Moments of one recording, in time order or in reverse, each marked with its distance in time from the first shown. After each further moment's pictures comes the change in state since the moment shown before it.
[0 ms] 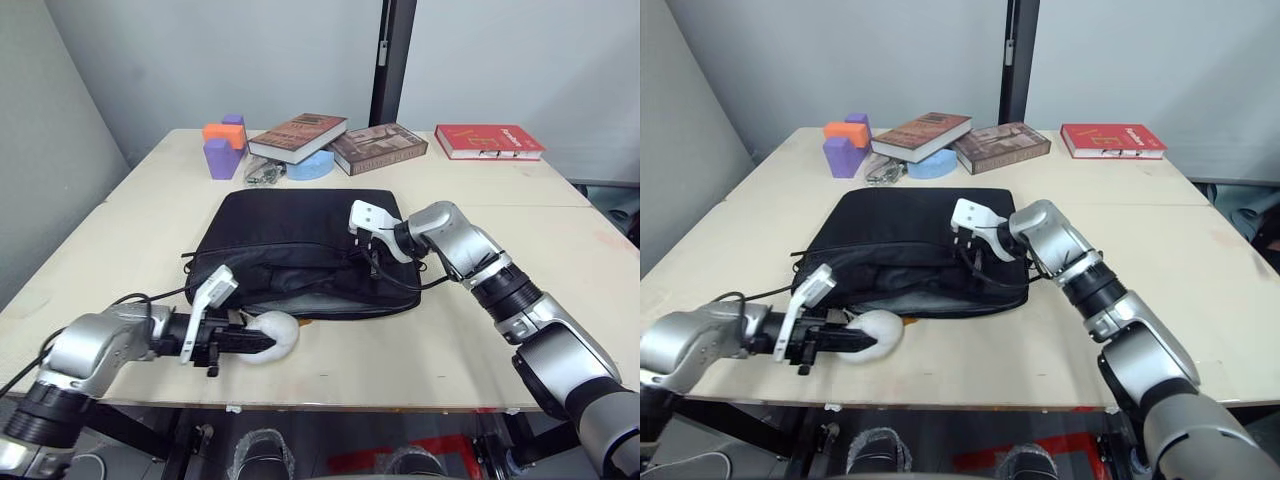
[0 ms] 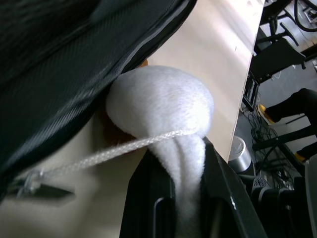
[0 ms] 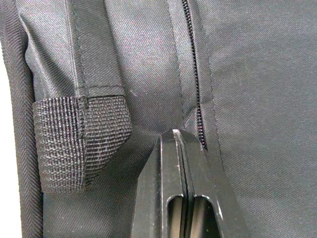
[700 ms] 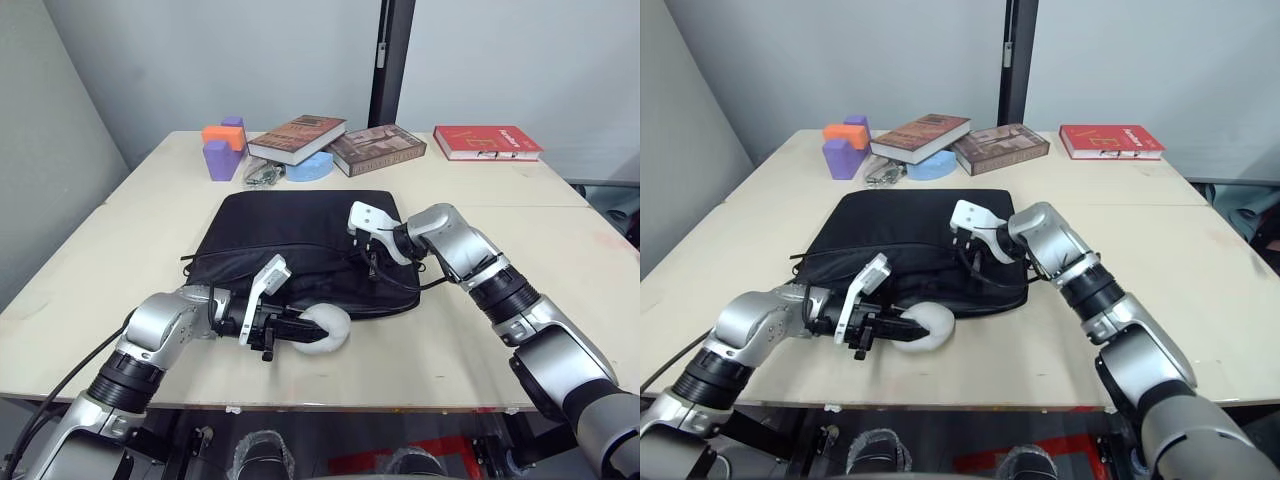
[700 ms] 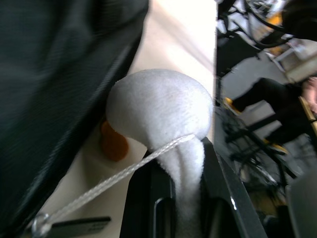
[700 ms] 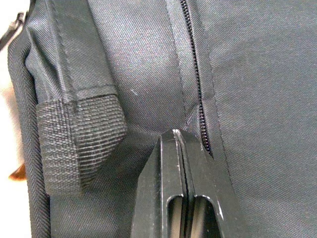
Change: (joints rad) left arm -0.164 -0.164 -0.162 0.072 0.021 0.002 -0.046; right arm 0.008 0.018 -0.013 -0.013 -0.009 0.037 0.000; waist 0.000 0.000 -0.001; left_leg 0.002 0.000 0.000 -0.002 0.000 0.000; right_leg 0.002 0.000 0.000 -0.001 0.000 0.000
